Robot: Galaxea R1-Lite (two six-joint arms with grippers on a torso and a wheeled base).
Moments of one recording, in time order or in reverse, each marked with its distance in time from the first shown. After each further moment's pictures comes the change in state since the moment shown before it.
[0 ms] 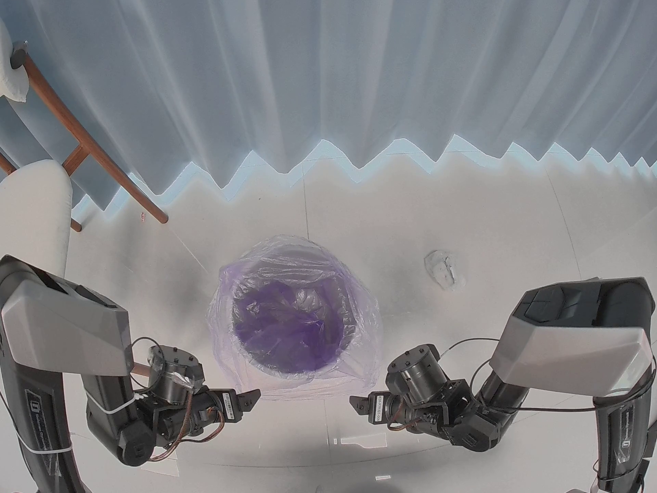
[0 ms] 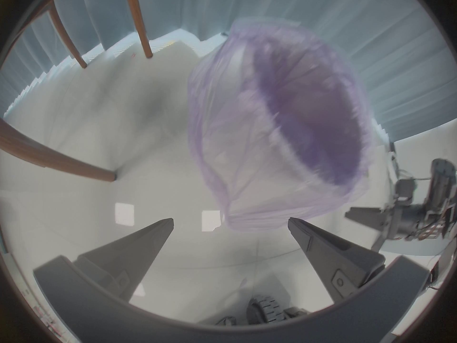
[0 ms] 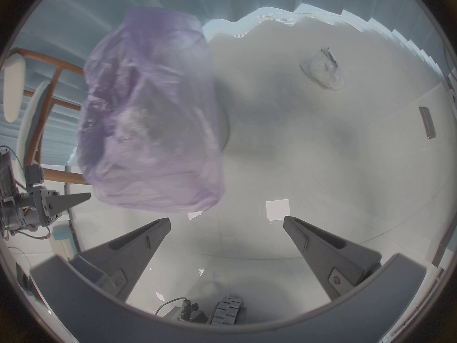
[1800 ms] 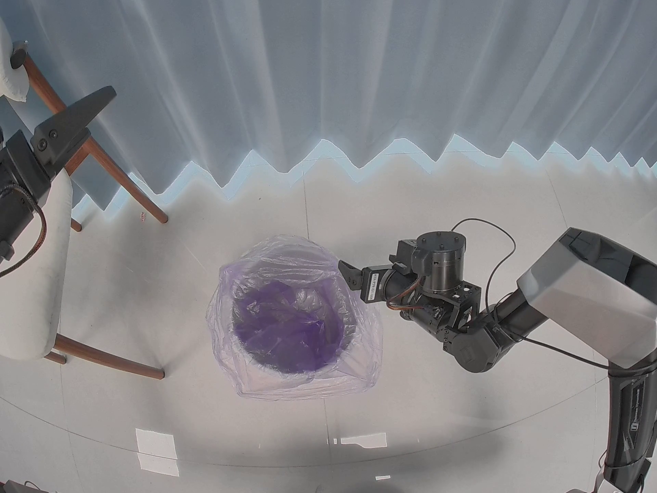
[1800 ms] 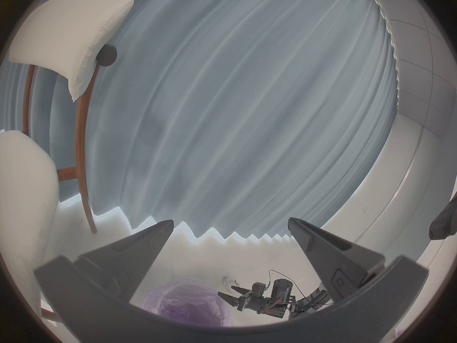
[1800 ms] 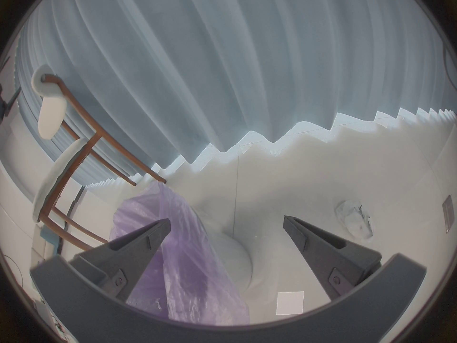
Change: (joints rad) left arm 0.206 -1.064 -0.451 0.486 -0.344 -0.010; right arm -0.154 -0.041 -0.391 -0.178 0.053 -0.360
